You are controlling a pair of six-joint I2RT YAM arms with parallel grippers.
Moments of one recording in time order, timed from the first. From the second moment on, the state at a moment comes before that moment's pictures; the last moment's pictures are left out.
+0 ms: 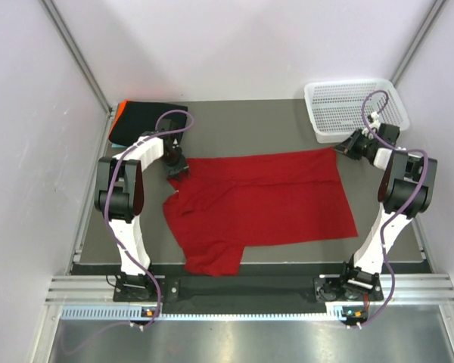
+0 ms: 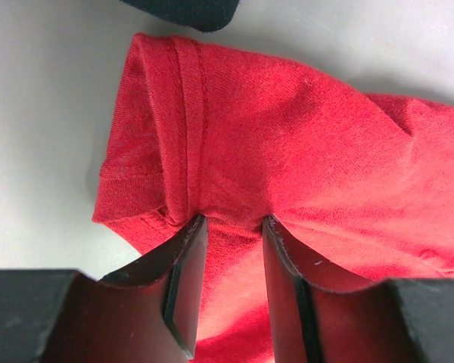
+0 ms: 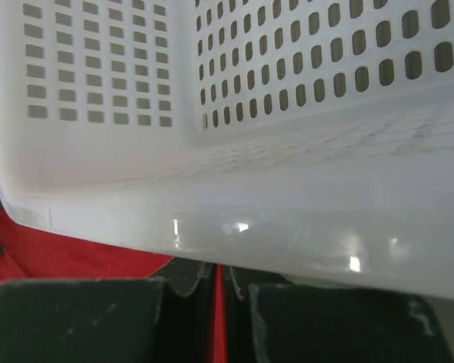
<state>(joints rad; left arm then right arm) -0.13 2.01 1.44 -0.68 0.06 -0.51 -0.32 2.05 1.25 0.13 -0.70 0.35</state>
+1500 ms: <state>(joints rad) 0.09 1.83 1.30 -0.58 0.21 -0.49 0.57 1.73 1.12 -0.25 -0.13 0.93</state>
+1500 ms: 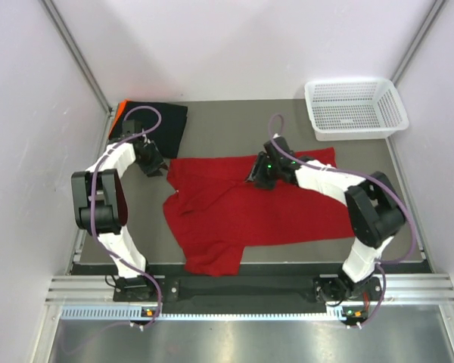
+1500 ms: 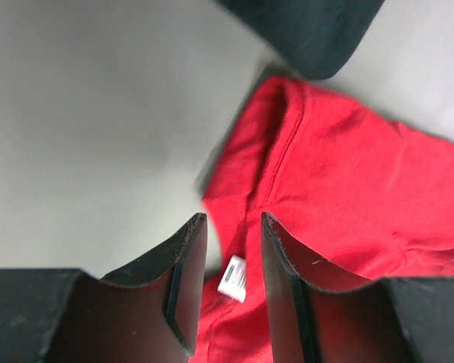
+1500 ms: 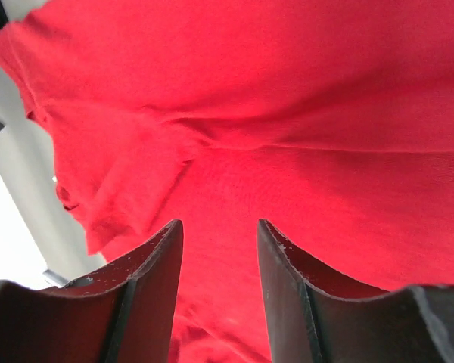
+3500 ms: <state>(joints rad) 0.00 1.92 1.41 -0.59 0.07 -0.53 0.75 1.98 1.31 -0.21 -0.03 1.19</state>
